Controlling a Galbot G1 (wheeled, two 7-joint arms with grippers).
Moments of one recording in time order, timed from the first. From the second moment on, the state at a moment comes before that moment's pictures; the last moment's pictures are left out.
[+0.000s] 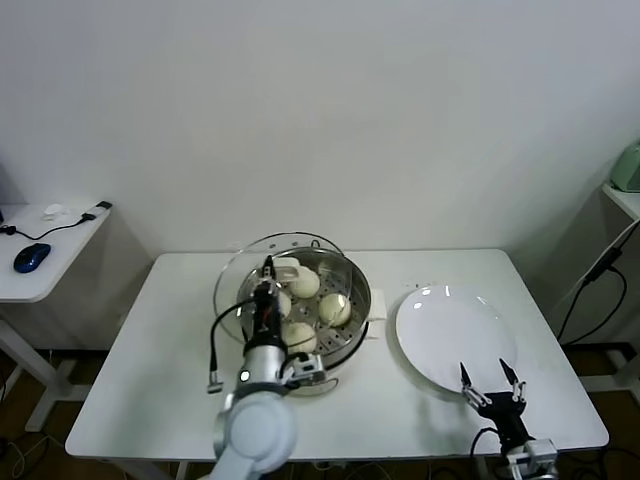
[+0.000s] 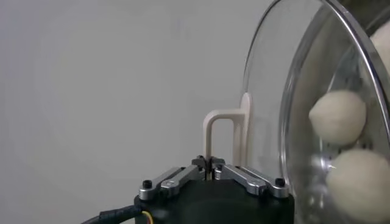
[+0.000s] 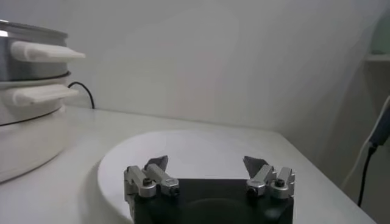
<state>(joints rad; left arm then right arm) 1.14 -1.41 0.00 -2.03 1.54 0.66 0.23 -1.57 1.17 0.58 1.71 0.27 0.17 0.02</state>
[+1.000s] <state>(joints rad) 1.10 -1.52 0.04 -1.84 1.64 0.68 0.22 -1.57 1.21 0.61 1.69 0.25 0.21 0.02</state>
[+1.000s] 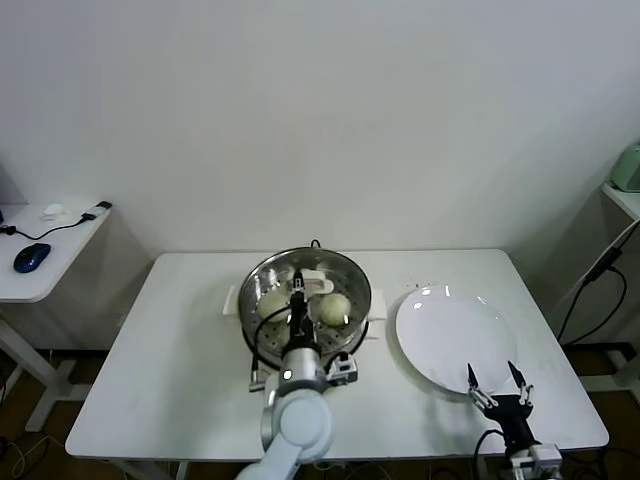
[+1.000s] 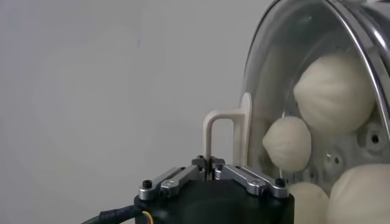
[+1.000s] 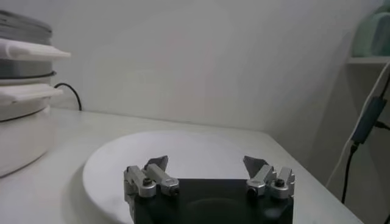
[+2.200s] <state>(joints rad) 1.19 -1.43 0.04 -2.03 1.43 0.63 0.15 -1.57 1.22 0.59 1.71 0.24 0.20 0.03</state>
